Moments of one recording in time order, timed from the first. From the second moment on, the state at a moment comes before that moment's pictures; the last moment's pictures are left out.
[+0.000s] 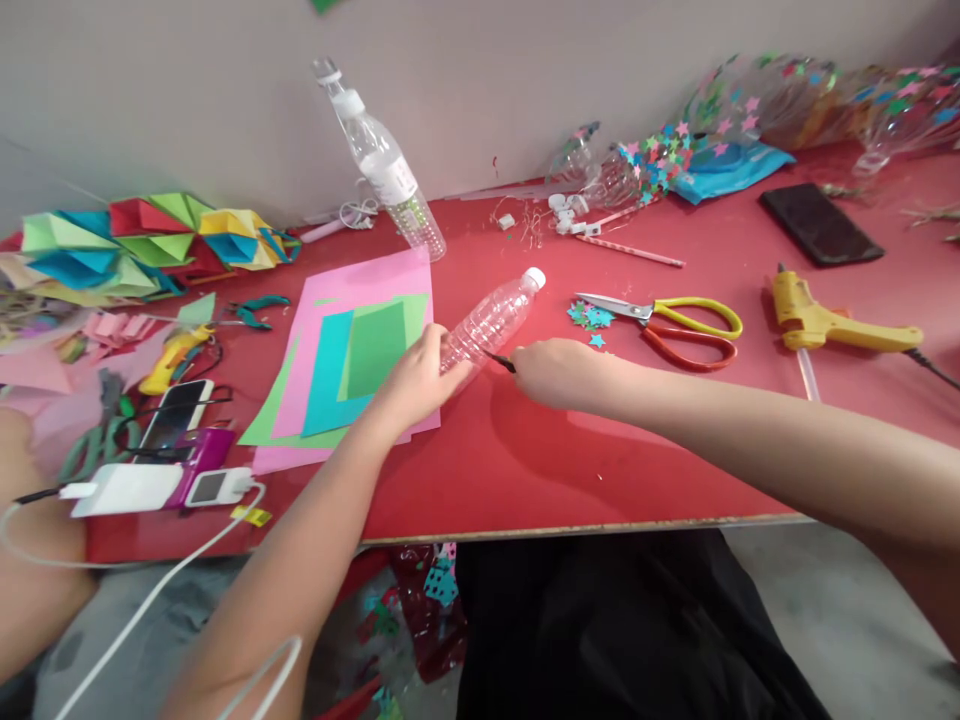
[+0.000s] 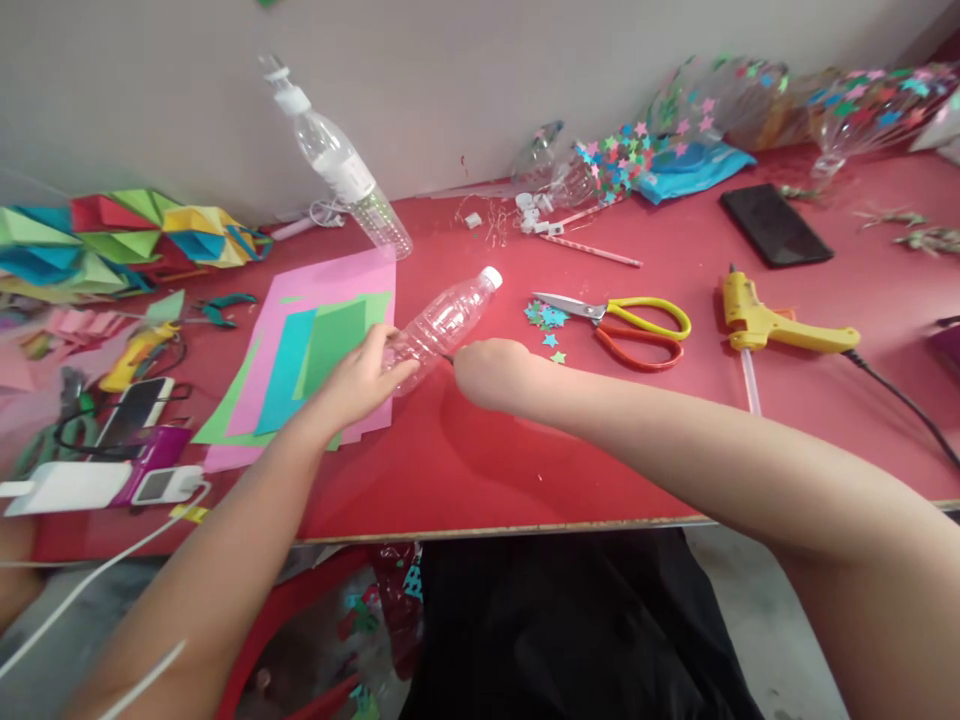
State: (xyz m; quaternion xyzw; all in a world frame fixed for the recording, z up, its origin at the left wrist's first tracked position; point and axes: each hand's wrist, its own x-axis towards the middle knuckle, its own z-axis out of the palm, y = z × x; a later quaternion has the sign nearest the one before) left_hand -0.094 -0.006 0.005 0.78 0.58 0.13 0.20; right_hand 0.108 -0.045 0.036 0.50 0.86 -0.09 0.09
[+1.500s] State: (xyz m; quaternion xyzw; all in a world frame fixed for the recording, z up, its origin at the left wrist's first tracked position) left_hand -0.078 -0.016 0.002 0.74 0.62 0.14 0.22; right_hand 0.094 -0.024 0.023 0.53 0.83 -0.12 0.08
